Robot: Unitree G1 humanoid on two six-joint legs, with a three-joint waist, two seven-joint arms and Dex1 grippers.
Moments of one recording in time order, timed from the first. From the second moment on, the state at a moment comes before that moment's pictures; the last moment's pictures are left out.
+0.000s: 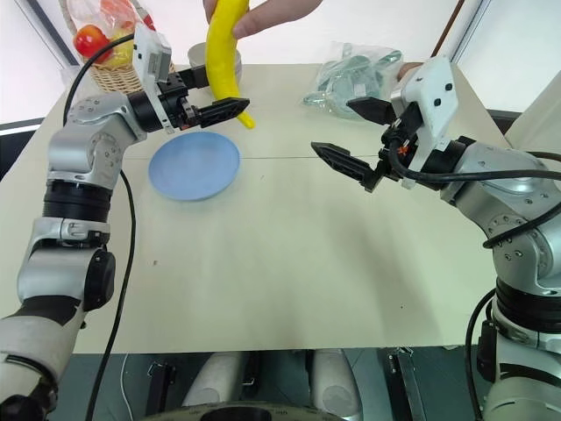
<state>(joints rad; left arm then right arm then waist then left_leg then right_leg) -1.08 0.49 0.01 0.52 -0.39 0.32 -1.00 -0.59 -0.79 -0.23 -0.51 0.76 0.87 0.60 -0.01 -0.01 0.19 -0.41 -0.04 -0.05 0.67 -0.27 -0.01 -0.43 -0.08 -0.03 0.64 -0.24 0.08</state>
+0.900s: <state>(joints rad) -1.11 0.46 0.06 0.54 -0.38 0.29 -0.99 -0.59 -0.79 -0.23 -0.52 0.76 0.87 0.57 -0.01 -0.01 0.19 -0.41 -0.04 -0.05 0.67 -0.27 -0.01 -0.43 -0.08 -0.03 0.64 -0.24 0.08</state>
